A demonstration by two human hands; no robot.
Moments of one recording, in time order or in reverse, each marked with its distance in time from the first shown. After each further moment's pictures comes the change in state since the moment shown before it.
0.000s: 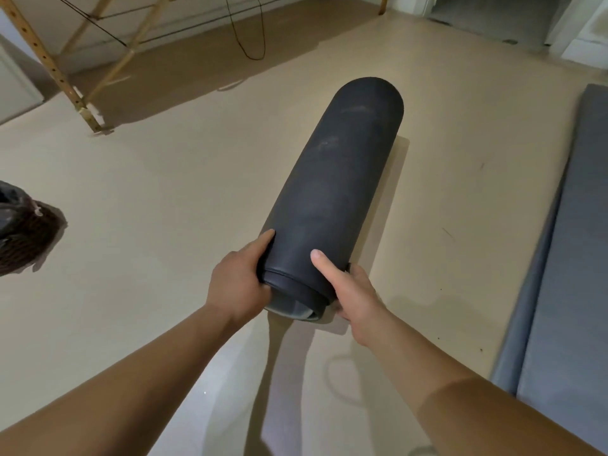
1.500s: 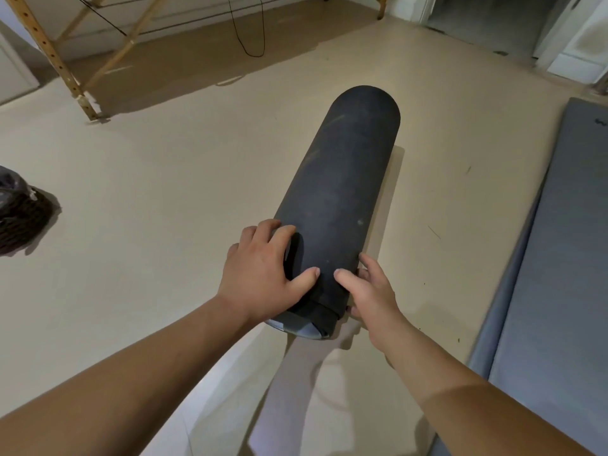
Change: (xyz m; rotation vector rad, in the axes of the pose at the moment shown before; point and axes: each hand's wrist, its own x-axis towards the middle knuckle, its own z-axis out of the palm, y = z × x) left_hand -0.020 0.049 -0.006 0.205 0.007 0.127; right_hand -0.031 0.012 -0.037 0.056 0.010 -0.172
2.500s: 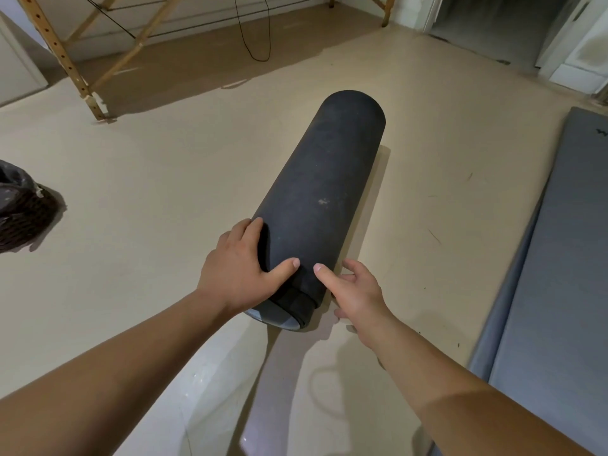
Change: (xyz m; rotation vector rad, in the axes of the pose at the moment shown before) left_hand 0.002 -0.030 -0.008 -0.078 0.016 -0.131; right_hand 0.008 -0.003 0.016 -0.222 0.026 0.093
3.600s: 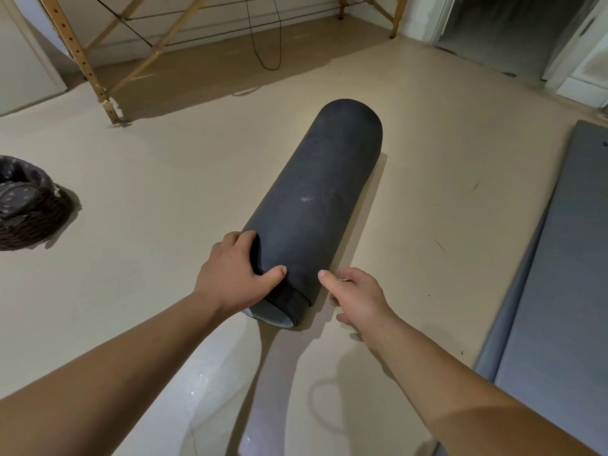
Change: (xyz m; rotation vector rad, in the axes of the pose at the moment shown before) left_hand -0.006 -0.019 -0.005 -0.057 -0.067 -0.132; right_hand -0.017 -0.013 0.001 -0.057 -0.060 -0.050
